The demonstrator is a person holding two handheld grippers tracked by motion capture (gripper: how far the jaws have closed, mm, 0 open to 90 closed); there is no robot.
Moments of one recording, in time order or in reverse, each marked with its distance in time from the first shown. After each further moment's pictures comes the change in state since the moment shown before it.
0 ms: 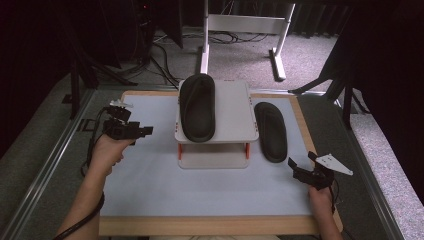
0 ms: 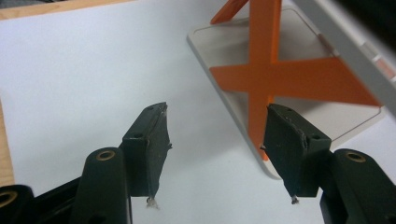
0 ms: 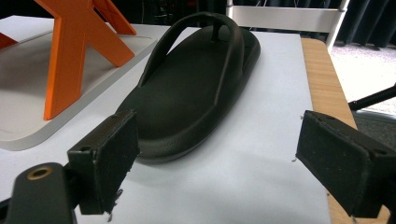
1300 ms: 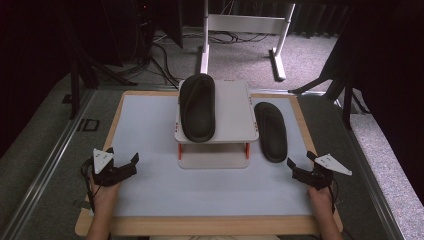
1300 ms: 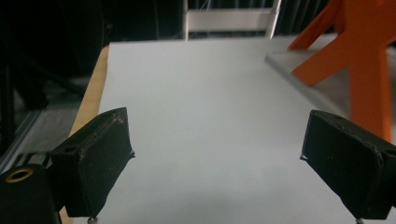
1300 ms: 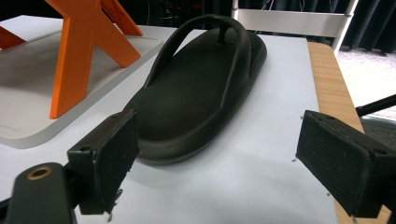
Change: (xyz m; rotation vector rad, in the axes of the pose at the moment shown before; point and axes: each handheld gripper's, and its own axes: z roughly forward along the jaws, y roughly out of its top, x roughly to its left) left arm 0.019 -0.153 0.027 -0.486 0.271 -0.012; right arm 0.001 -0.001 0.002 -0.007 0.019 -0.024
